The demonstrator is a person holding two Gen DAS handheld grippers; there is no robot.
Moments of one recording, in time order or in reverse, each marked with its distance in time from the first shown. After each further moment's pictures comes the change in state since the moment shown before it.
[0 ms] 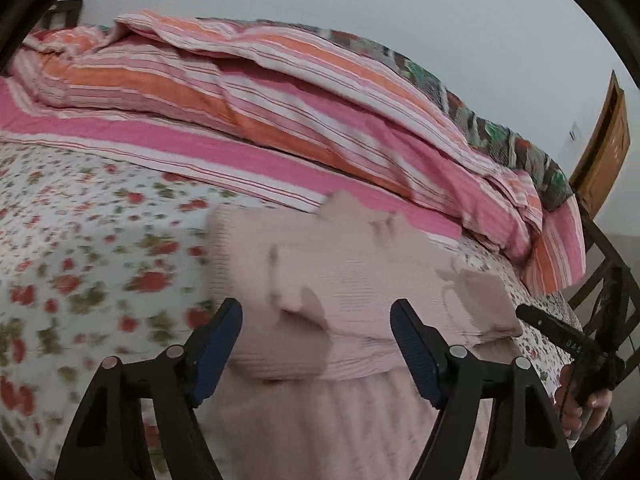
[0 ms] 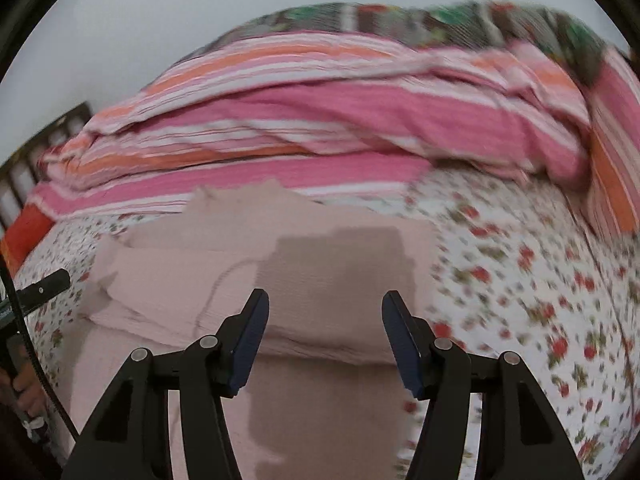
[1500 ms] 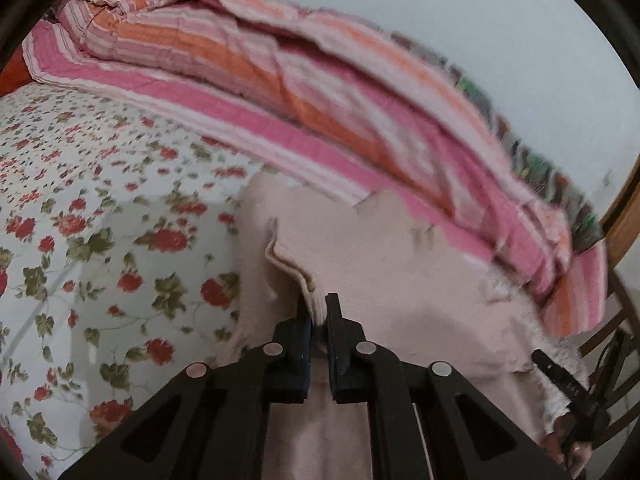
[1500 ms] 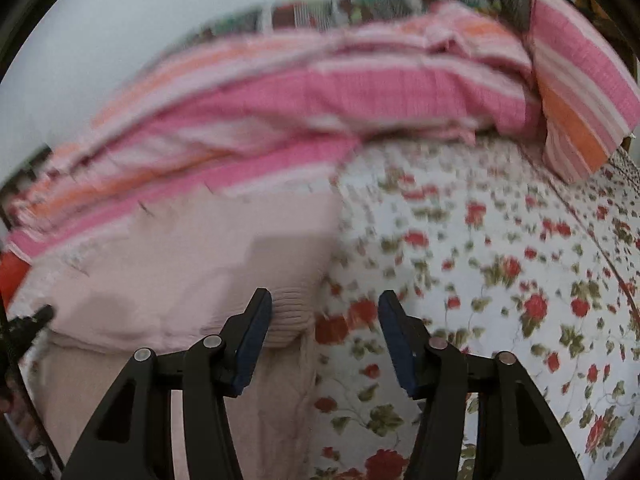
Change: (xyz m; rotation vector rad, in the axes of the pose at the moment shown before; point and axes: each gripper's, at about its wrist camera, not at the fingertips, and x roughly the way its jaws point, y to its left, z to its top) left arm 0.019 0.026 -0.016 -0.177 -0.007 0.114; right arm 0.024 -0.045 -0.022 0.134 -0.003 -0.095
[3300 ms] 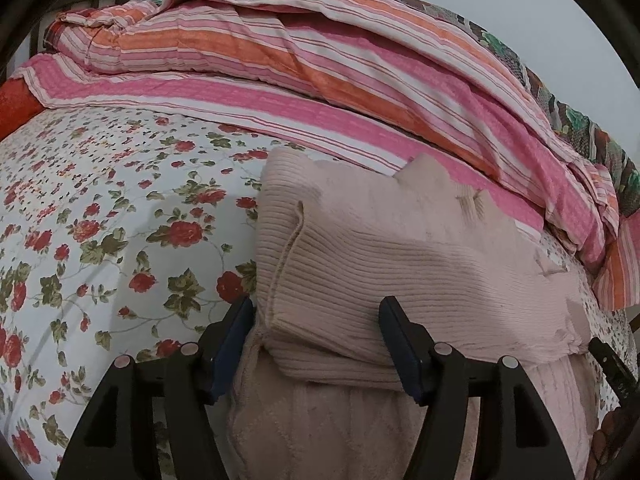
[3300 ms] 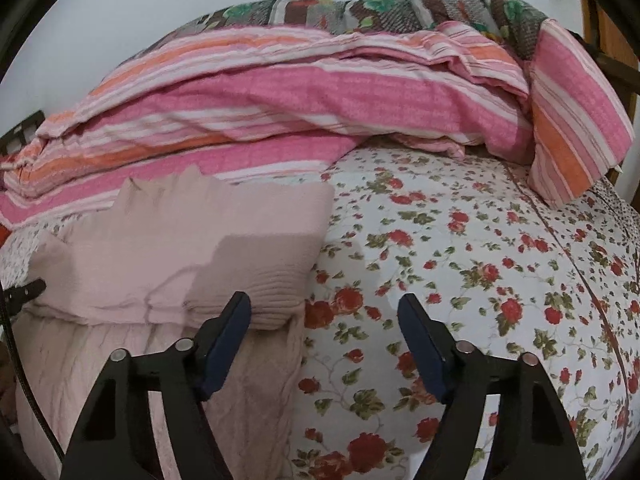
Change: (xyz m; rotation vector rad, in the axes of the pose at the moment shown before) left arm 0.018 -0.011 -0.004 0.100 0.045 0.169; right arm -0.012 0.011 -0.010 -0.112 -0.041 -0.084
